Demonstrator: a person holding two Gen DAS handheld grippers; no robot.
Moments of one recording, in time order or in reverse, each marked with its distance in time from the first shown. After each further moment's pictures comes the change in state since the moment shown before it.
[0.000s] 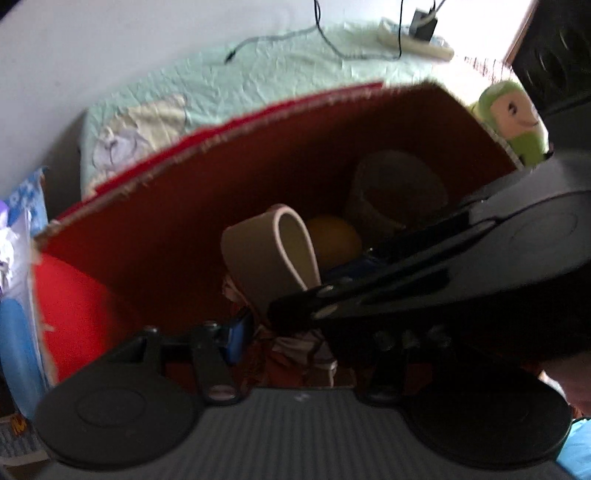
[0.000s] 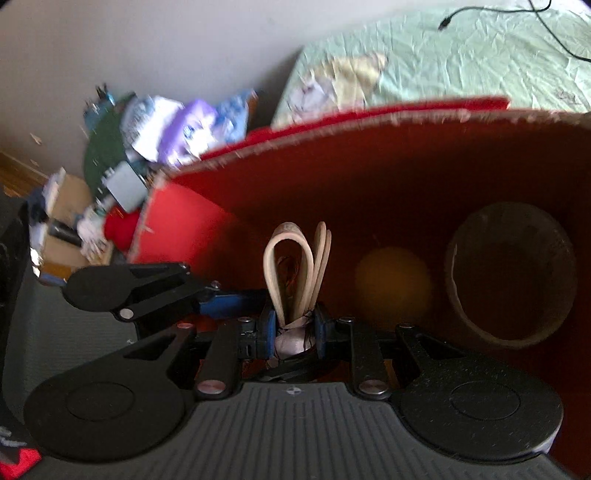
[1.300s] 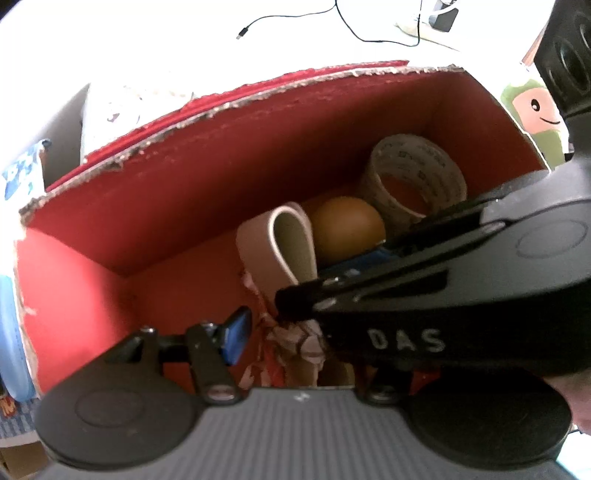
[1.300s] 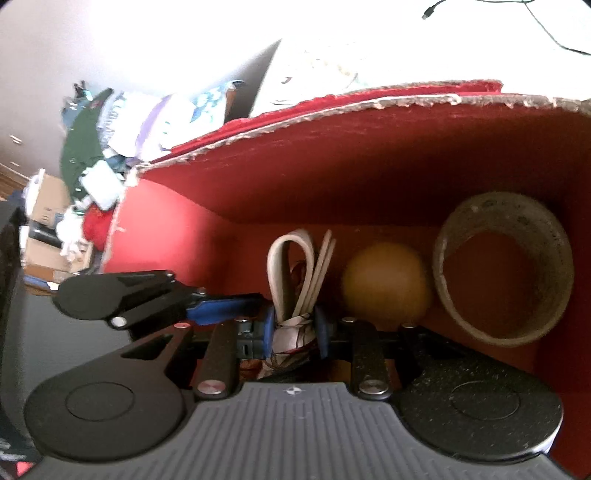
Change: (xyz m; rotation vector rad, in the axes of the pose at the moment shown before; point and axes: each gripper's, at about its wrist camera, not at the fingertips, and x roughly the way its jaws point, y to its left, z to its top) left arm 0.008 0.004 -0.002 -0.065 0.042 0.002; right arm 0.000 -0.002 -0.002 0.041 0.004 -0.077
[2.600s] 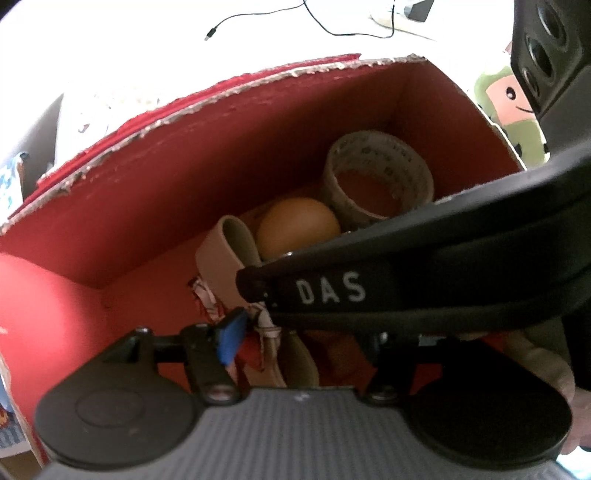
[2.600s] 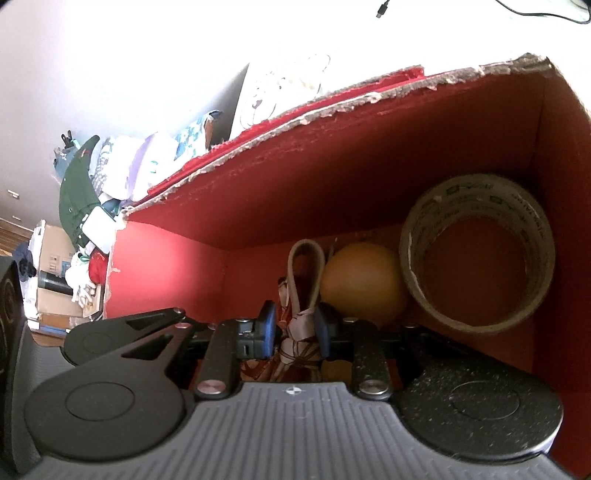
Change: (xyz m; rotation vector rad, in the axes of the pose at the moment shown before) left arm -0.006 -0.018 0.003 0.027 0.015 -0.040; right arm -0.006 -0.012 -0.002 0.154 -0.069 0.048
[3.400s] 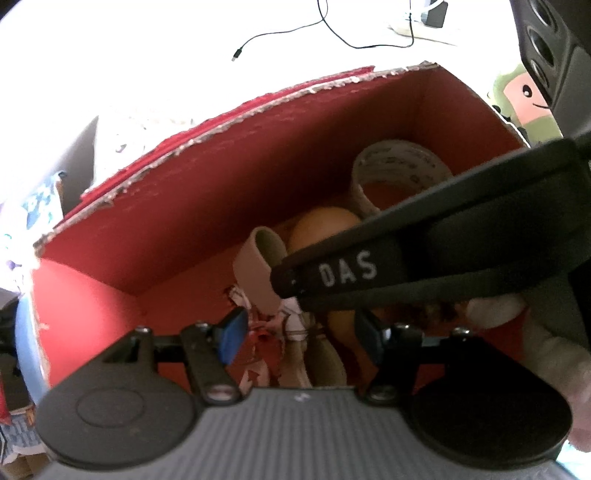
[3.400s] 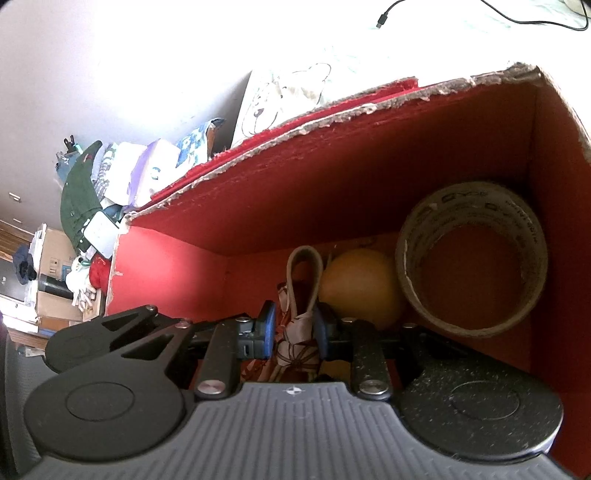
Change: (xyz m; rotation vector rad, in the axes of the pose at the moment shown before) left arm -0.020 -0.007 -0.013 0.026 -0.052 0.156; right arm -0.004 0.001 -0.003 0.000 -0.036 0.000
